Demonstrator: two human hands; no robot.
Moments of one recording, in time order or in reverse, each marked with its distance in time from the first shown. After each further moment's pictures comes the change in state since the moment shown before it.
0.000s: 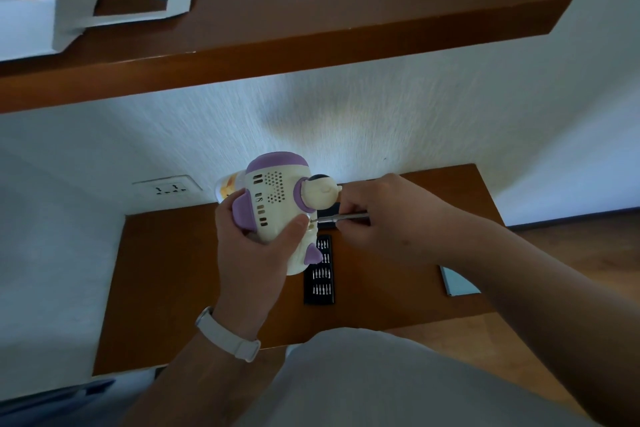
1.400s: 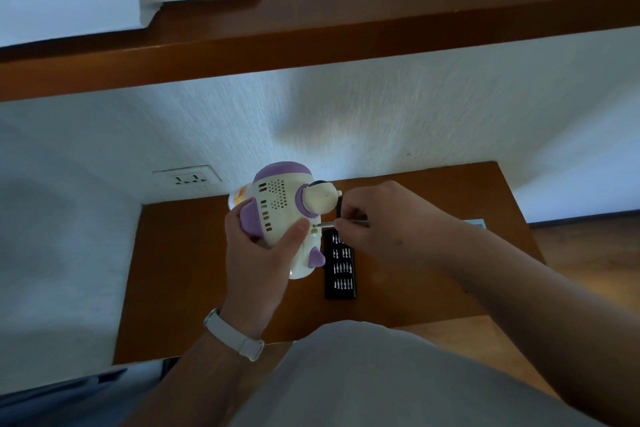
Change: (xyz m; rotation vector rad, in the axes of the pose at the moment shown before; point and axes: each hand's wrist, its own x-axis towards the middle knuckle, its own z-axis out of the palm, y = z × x) left_hand 0.015 -0.040 -0.040 -0.018 -0.018 -0.133; right_hand 0.030 -0.022 0.039 0.066 -0.015 0.072
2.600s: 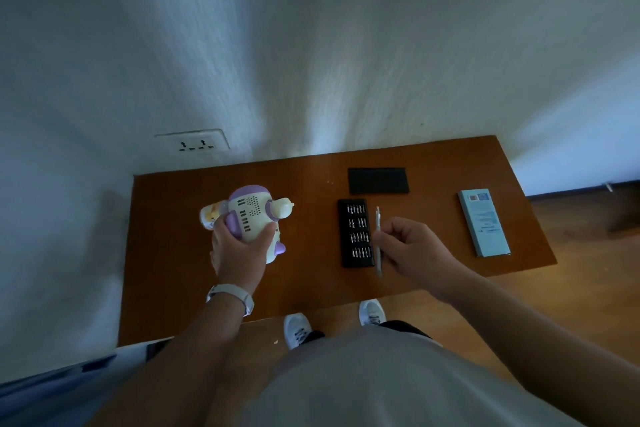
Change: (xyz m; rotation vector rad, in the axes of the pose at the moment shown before) left_hand 0.053 -0.161 -0.076 0.373 0.092 -0.159; right_hand -0.034 0.008 0.124 0.647 0.103 0.574
